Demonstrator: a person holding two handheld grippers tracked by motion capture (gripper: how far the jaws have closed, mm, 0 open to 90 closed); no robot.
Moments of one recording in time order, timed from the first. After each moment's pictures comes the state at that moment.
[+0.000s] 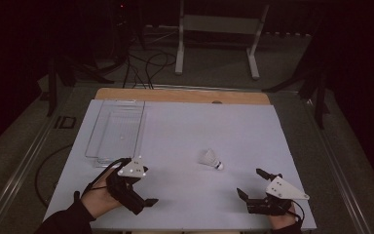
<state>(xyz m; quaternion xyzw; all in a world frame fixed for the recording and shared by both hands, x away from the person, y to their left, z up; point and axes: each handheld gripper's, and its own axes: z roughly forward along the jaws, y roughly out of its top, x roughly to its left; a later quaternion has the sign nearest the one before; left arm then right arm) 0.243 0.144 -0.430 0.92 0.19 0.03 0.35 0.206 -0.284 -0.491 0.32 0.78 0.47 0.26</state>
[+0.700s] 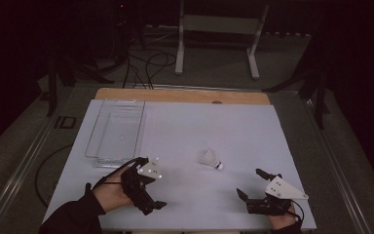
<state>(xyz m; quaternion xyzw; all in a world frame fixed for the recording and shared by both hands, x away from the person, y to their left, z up) 0.253 0.113 -0.431 0.94 0.14 0.00 0.30 0.206 -0.284 -0.492 0.32 0.78 0.47 0.26</state>
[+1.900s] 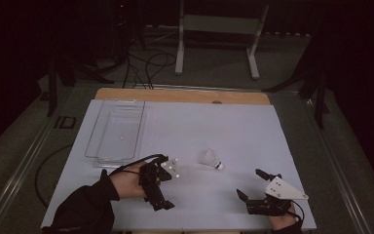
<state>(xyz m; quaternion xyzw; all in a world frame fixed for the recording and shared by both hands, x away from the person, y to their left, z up) 0.279 0.071 -0.440 0.97 0.07 -0.07 0.24 0.205 -0.283 -0.491 0.32 0.78 0.47 0.26</state>
